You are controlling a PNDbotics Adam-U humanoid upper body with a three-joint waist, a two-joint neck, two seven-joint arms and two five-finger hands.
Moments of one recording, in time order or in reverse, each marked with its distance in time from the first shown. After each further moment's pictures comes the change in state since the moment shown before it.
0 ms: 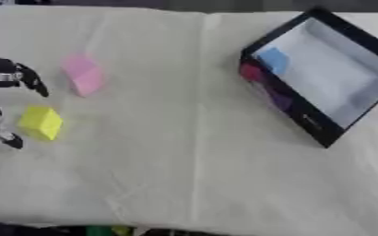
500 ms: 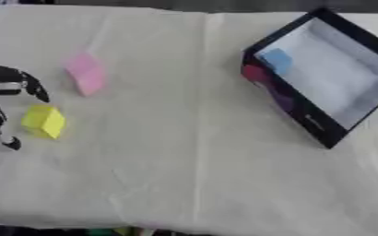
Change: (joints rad) left arm -0.017 -0.040 -0.016 0.102 -0.101 -0.029 0.085; right arm 0.002 0.014 0.006 0.008 0.023 0.001 0.007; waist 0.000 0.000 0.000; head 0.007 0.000
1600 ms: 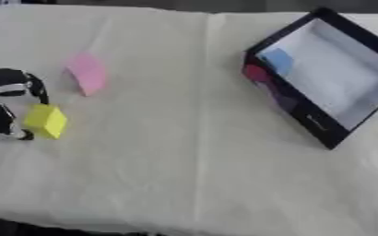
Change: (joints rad) left arm -0.008 -0.025 -0.012 0.051 0.012 -0.014 0.051; right arm 0.001 0.004 0.005 0.011 0.016 -0.002 0.009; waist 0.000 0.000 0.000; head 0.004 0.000
